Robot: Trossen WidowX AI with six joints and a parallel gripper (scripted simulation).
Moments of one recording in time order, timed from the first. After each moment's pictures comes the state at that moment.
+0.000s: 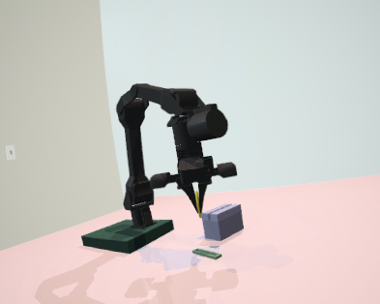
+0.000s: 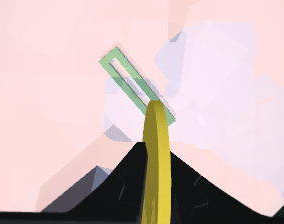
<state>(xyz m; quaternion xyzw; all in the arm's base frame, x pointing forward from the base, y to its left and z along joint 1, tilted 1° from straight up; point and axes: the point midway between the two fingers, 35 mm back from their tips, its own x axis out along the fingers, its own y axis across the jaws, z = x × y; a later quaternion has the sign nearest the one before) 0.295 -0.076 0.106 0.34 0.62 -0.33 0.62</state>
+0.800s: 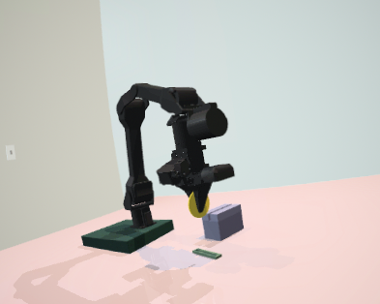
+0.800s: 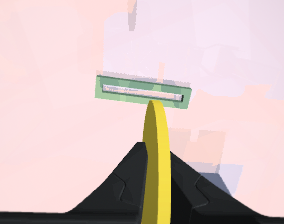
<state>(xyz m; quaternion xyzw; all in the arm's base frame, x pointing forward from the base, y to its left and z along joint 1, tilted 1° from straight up) 0.298 -0.078 0.108 0.54 0.46 -0.54 0.46</state>
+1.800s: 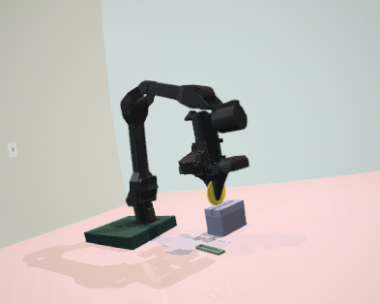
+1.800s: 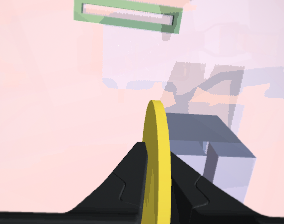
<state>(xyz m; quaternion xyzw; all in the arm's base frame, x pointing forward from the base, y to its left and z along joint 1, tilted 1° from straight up) 0.293 -0.012 0.109 0.55 0.45 -0.54 0.45</state>
